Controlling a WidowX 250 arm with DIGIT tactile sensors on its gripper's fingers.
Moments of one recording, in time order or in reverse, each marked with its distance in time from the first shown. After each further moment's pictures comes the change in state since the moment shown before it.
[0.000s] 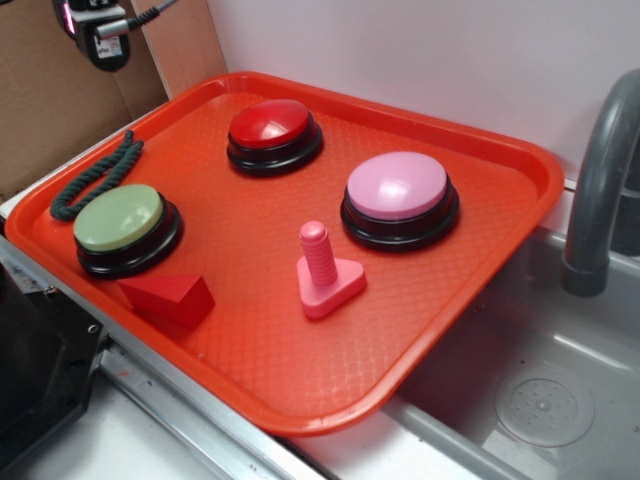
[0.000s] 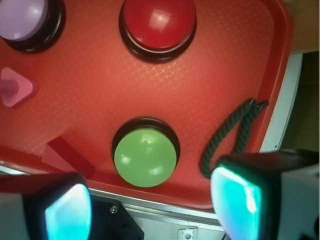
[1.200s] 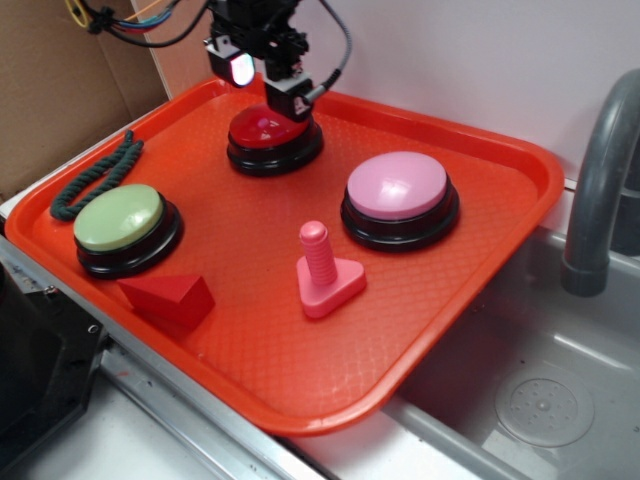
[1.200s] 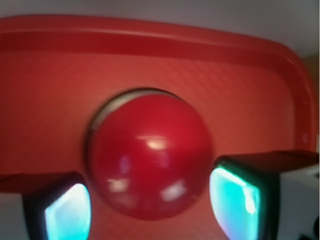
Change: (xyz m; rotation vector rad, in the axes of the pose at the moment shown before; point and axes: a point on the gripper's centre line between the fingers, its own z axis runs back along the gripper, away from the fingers) arm 0.125 0.004 -0.073 0.135 -0.149 0.237
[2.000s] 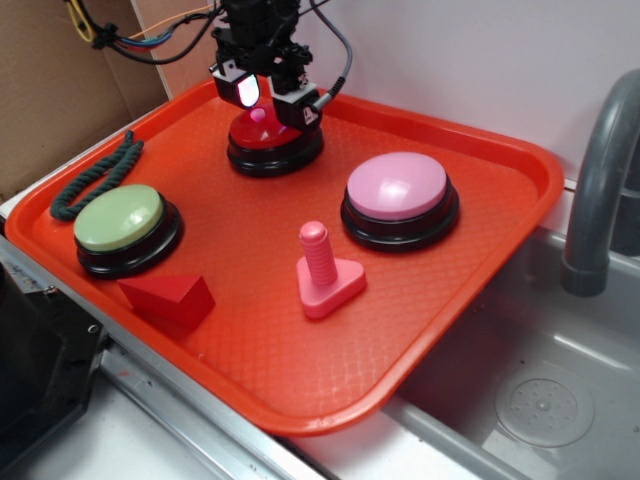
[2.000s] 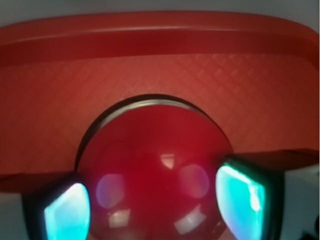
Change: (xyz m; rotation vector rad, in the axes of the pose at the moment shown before) arm -0.005 0.016 -0.023 -0.100 0.025 0.103
